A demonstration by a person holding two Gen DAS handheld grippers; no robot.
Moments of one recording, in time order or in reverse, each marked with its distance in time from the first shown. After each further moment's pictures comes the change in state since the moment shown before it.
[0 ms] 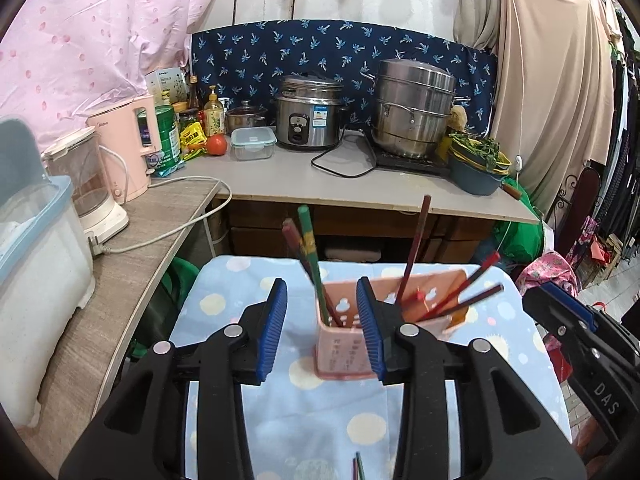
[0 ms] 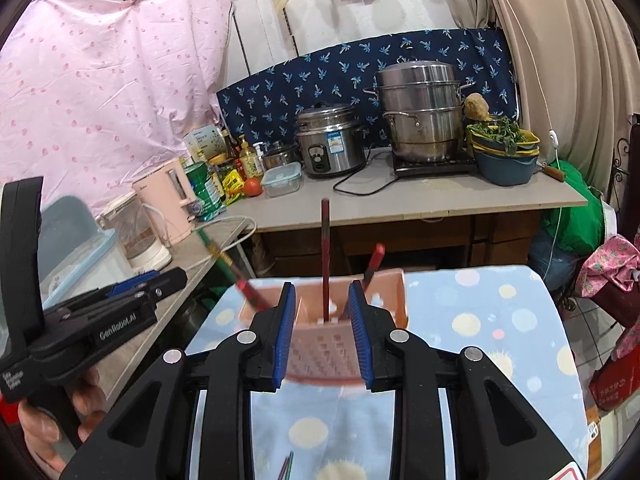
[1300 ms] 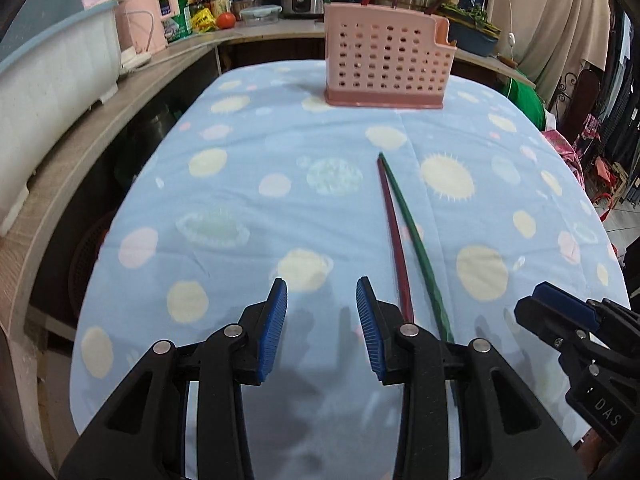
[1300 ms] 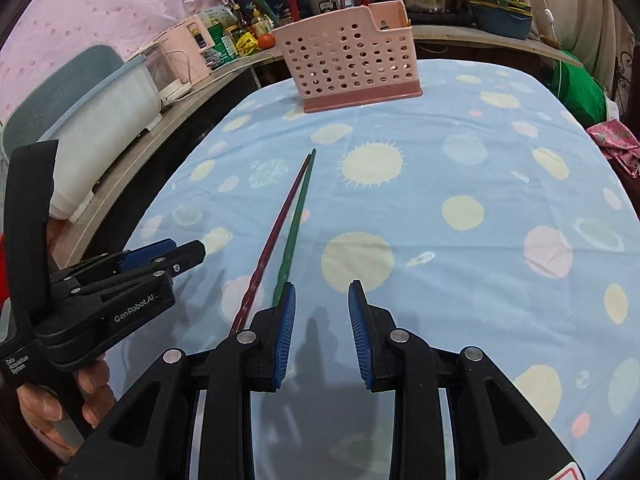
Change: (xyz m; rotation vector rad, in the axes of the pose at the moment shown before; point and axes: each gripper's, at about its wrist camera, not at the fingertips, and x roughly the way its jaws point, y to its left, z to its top) left arm -0.059 0.010 -0.261 0.037 0.328 0.025; right arm -0.073 0.020 -0.253 0.017 0.393 0.042
